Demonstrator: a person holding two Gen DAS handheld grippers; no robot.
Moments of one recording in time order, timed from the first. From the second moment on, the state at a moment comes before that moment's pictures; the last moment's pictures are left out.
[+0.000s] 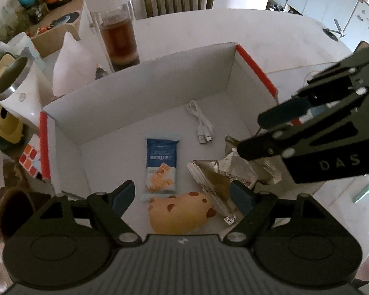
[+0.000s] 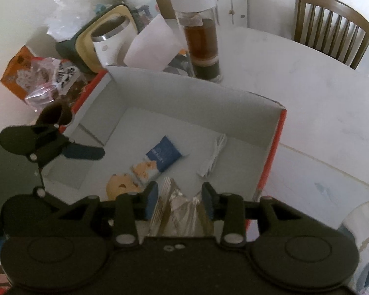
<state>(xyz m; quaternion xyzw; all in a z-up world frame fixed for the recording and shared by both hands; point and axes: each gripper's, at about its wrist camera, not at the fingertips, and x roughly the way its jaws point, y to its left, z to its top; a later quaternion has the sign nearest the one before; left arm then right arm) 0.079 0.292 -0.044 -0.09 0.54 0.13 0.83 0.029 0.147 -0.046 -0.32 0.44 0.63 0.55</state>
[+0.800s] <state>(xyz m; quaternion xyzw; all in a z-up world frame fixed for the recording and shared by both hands) 0.048 0.251 0.002 -0.09 0.51 0.13 0.85 0.034 0.063 0.000 -0.30 0.44 0.66 0.54</state>
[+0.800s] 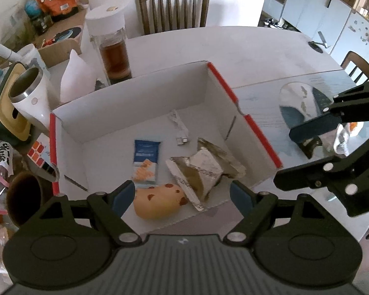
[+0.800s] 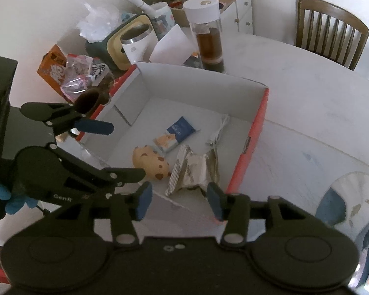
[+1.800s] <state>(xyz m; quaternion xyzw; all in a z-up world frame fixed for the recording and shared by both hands) 0.056 0.173 0.010 -0.10 0.50 0.09 0.86 0.077 -0.031 0.018 -0.27 0.43 0.65 0.56</state>
